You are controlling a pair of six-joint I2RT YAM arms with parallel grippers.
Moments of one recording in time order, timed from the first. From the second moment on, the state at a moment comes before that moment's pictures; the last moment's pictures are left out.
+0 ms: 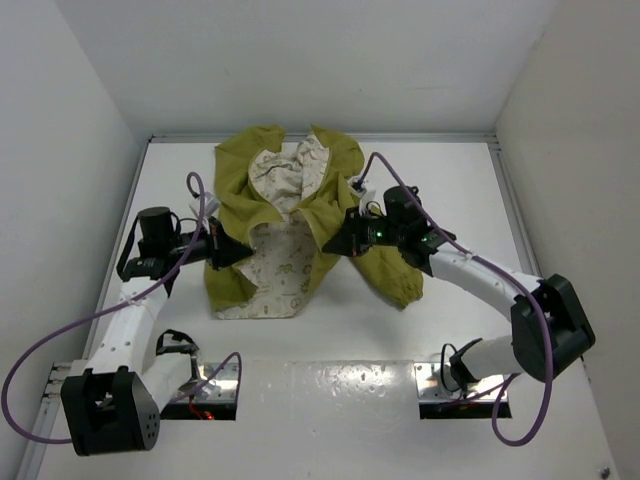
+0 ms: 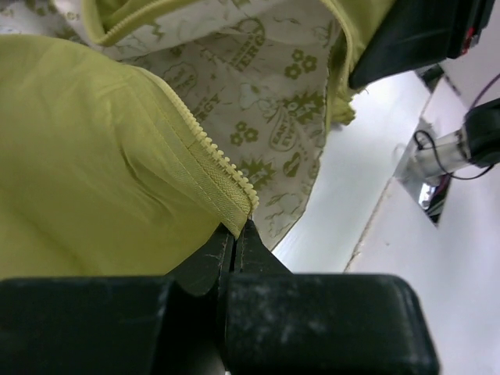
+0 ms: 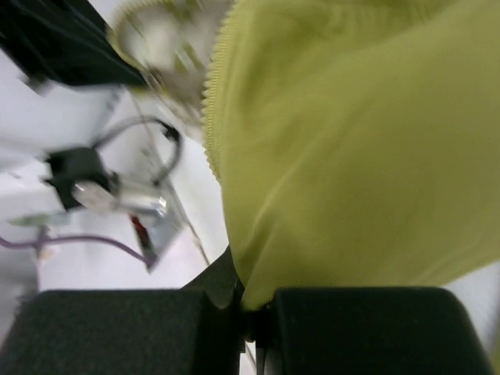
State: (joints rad) left arm 0.10 0.96 0.66 -0.31 1.04 0.07; right arm 0.55 1.39 0.81 0.06 -0.62 0.42
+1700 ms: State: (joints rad) left arm -0.02 0.93 0.60 0.19 1.25 -0.65; right arm 0.75 1.55 0.97 0.53 -0.68 0.65
